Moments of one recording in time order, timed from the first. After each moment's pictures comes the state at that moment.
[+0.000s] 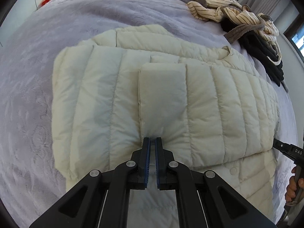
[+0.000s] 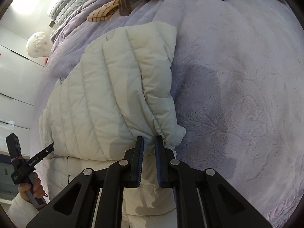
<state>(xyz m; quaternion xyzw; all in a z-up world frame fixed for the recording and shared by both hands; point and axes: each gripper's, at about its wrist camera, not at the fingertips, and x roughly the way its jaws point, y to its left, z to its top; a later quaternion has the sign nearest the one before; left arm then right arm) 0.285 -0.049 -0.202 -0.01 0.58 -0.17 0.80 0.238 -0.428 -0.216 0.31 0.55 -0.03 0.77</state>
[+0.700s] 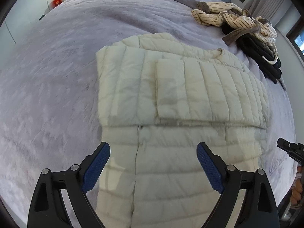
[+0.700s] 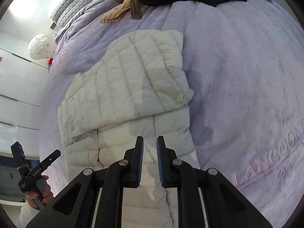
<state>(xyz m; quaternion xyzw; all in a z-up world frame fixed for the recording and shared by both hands) 0.220 -0.010 -0.138 -0.01 0.59 -0.13 0.80 0.186 -0.397 -0.143 0.33 0.56 -0.03 0.76</state>
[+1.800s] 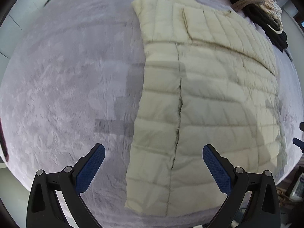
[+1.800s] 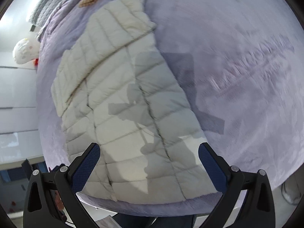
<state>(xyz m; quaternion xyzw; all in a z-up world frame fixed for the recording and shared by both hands) 0.110 0.058 -0.154 0.03 0.66 -0.11 0.74 0.088 -0.377 -0.152 0.39 0.63 -0.07 0.67</state>
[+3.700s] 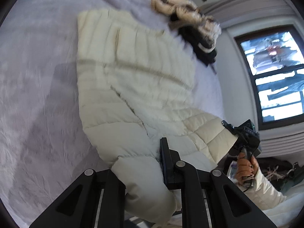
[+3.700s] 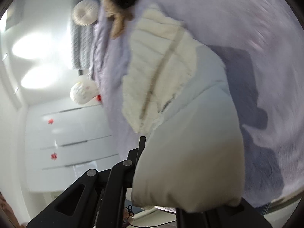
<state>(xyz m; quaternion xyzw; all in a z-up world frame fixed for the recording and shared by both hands) 0.144 0.089 -0.082 -0.19 0.62 -0.36 0.67 0.072 -0.374 -0.141 0.64 0.43 0.05 0.64</state>
